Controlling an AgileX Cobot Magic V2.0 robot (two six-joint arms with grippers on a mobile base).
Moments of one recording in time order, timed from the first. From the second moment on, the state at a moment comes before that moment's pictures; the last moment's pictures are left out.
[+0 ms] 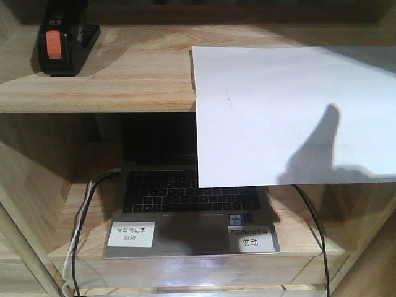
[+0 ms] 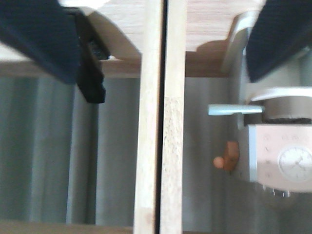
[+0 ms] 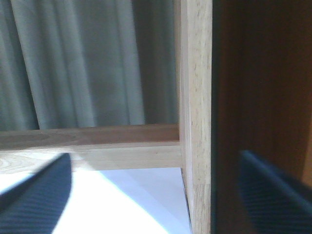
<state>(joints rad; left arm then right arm) -0.02 0.44 -0.97 -0.06 0.43 -0.02 -0.02 0.59 -1.08 0.07 0.57 0.00</state>
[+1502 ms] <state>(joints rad) -0.78 1.00 -1.29 0.32 0.58 -0.41 -0.02 0.59 -1.08 0.07 0.57 0.00</state>
